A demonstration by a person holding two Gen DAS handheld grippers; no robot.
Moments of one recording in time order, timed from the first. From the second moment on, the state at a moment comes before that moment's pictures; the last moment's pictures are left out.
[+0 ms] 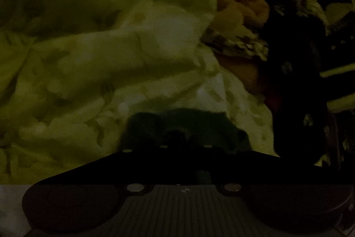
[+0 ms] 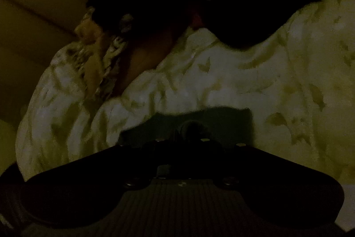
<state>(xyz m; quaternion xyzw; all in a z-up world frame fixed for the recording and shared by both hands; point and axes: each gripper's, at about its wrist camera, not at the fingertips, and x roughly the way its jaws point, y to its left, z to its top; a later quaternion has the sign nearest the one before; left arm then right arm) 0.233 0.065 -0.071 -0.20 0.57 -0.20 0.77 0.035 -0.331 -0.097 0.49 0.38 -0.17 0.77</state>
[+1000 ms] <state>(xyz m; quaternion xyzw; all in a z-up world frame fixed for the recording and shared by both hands) 0.165 0.038 -0.129 0.09 0.58 -0.18 0.79 0.010 -0.239 -0.154 0.20 0.52 -0.11 0.82</state>
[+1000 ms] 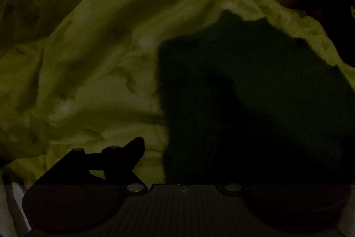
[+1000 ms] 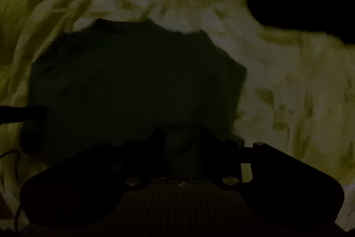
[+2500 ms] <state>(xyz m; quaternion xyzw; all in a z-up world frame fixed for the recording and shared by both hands) 0.024 -0.184 -0.120 0.26 0.45 -0.44 0.73 -0.171 -0.316 -0.141 0.46 0.40 -0.26 0.75</state>
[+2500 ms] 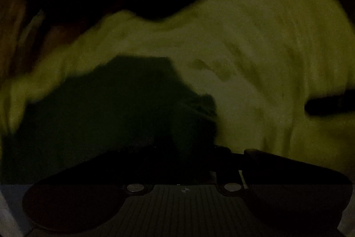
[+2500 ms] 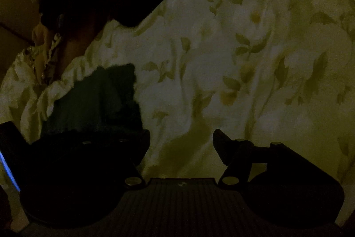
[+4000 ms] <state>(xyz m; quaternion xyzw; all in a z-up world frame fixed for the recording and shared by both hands) 0.061 -0.087 -0.052 0.03 0.47 -0.40 0.78 0.011 -0.299 -0.124 0.52 0.35 -0.11 0.77</state>
